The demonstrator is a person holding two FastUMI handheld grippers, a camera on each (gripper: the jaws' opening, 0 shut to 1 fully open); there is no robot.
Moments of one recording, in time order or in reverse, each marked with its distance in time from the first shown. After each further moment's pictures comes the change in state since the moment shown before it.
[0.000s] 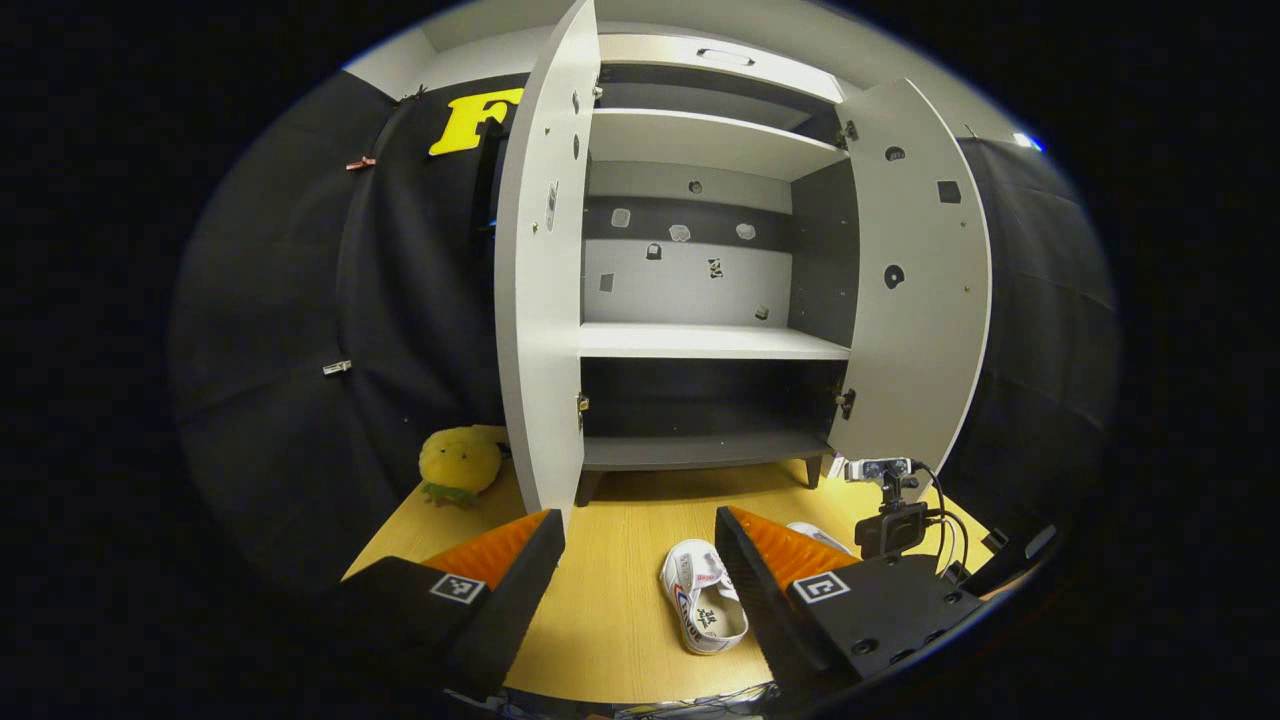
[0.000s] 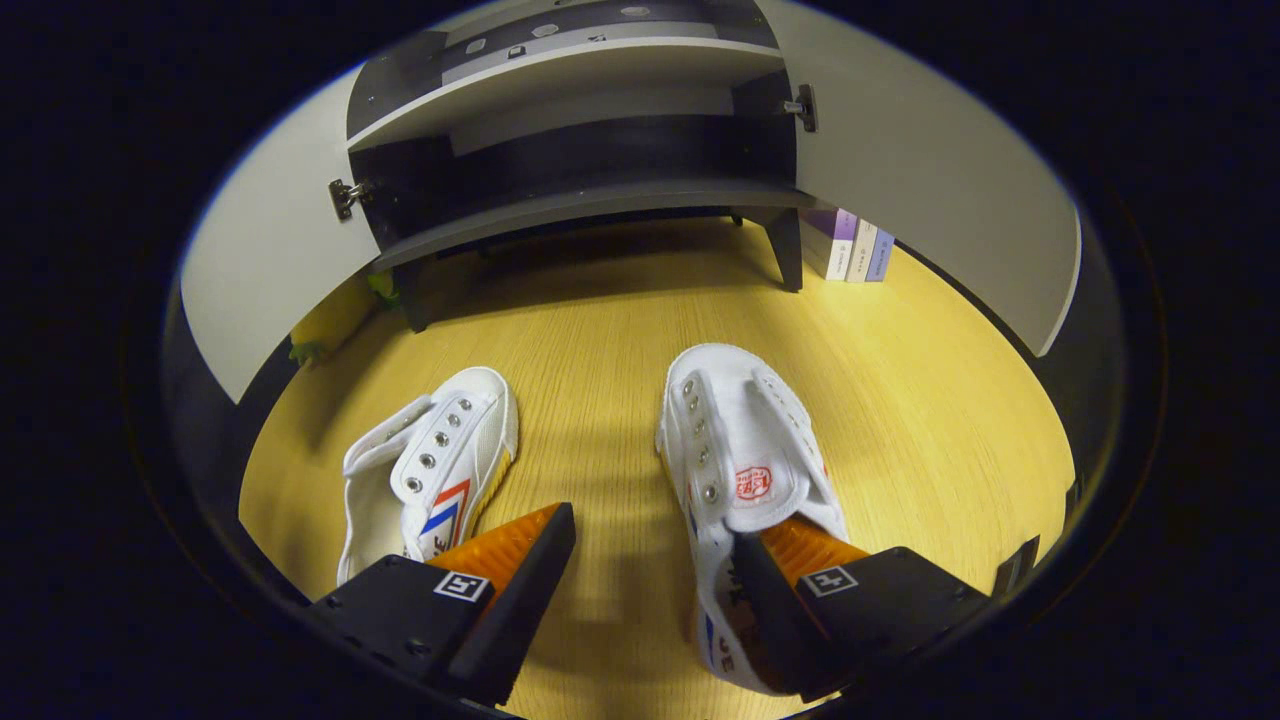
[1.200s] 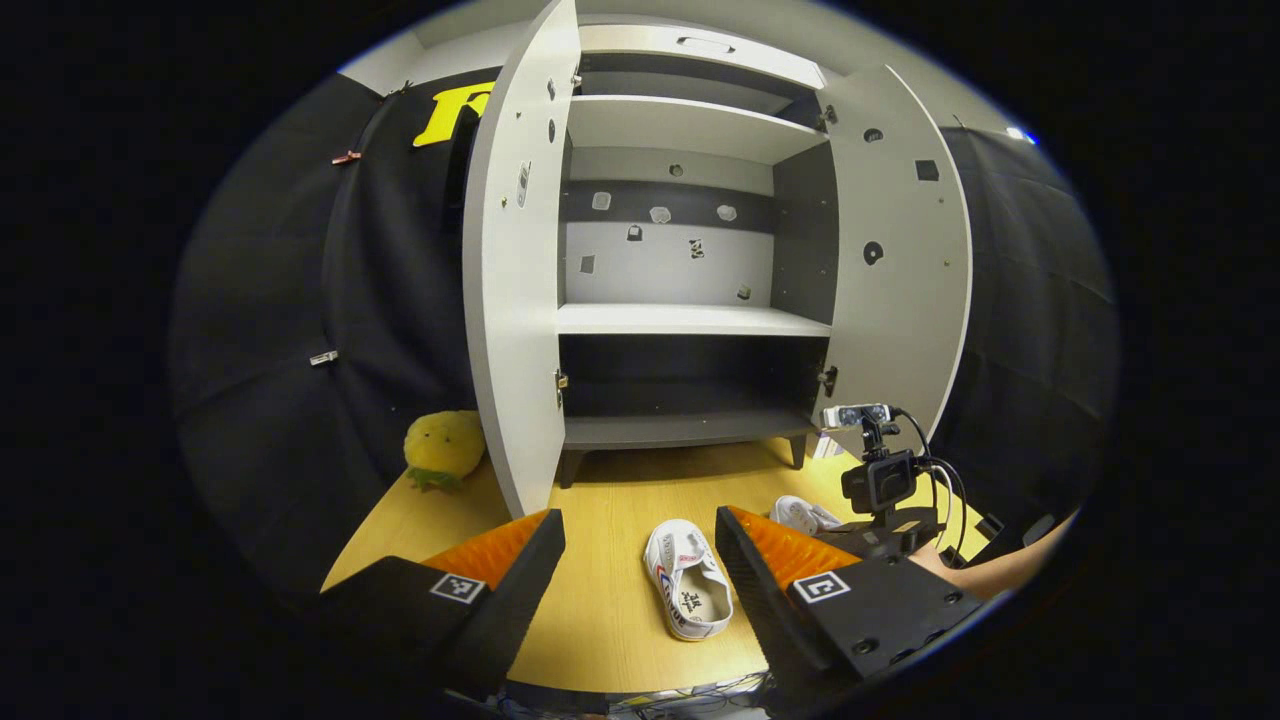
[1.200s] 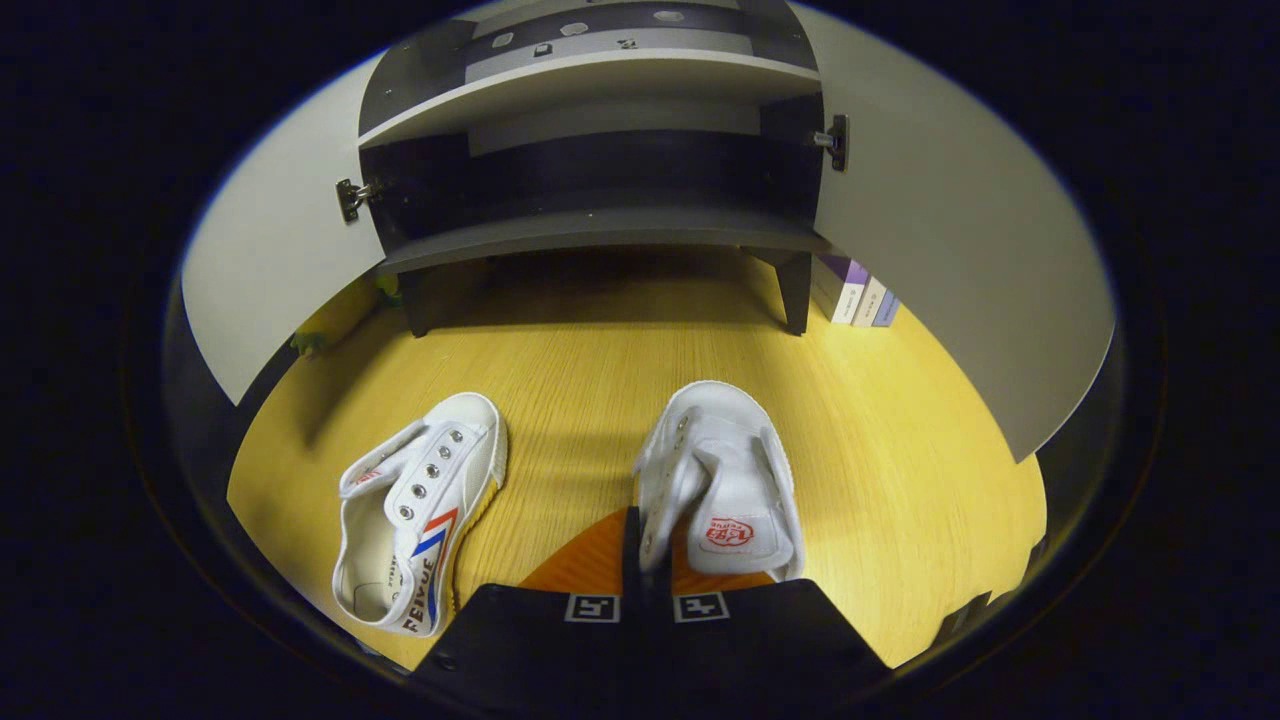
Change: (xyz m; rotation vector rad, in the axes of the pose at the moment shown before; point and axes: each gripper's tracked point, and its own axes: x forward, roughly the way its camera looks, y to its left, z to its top) left arm -0.007 -0.023 -0.019 0.008 0.030 -0.058; right arm -0.018 -0.011 0.041 -0.102 -0.012 0.020
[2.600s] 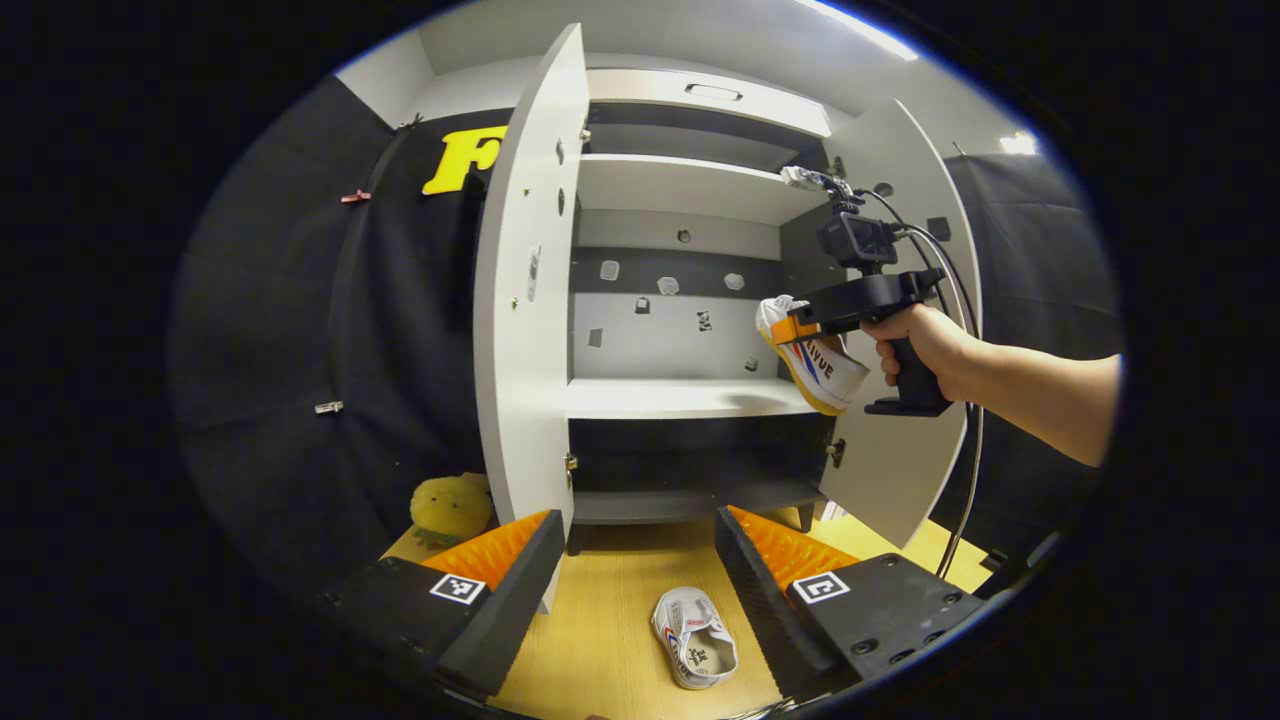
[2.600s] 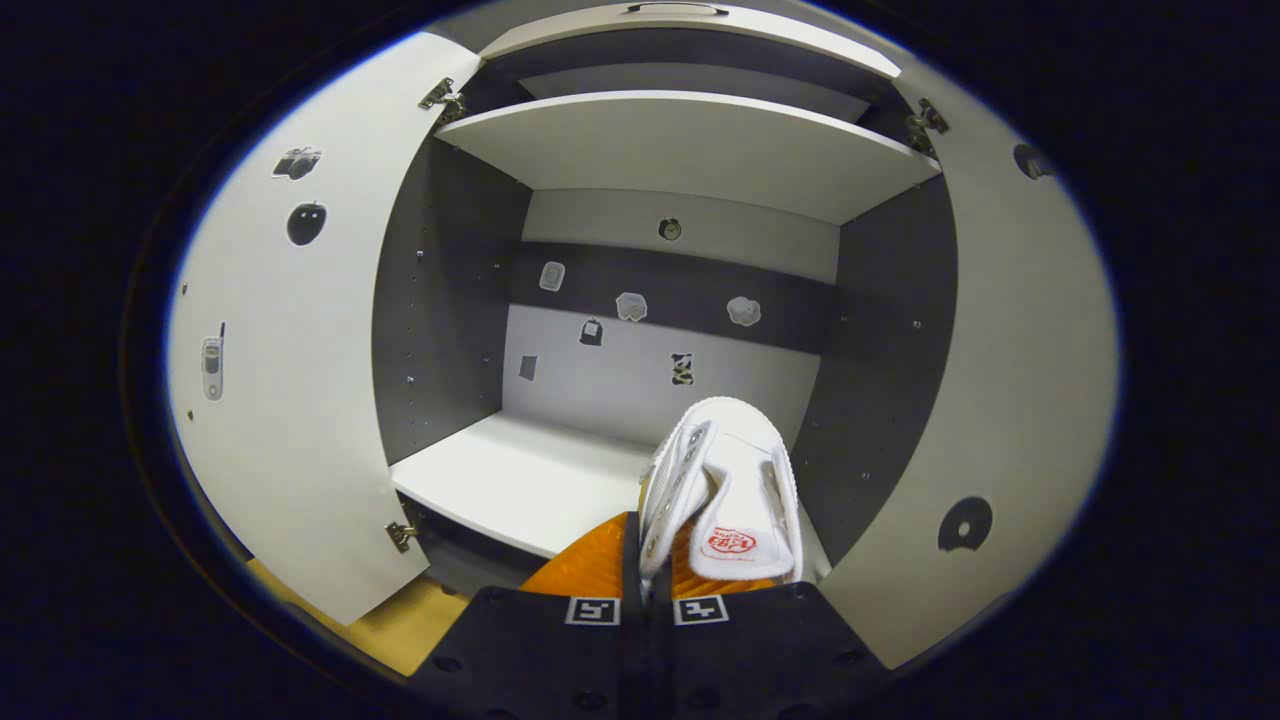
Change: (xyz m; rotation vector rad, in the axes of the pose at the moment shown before) left arm 0.013 0.021 0.074 -0.025 -0.192 0.060; right arm -0.105 0.041 0.440 -0.235 -0.569 0.025
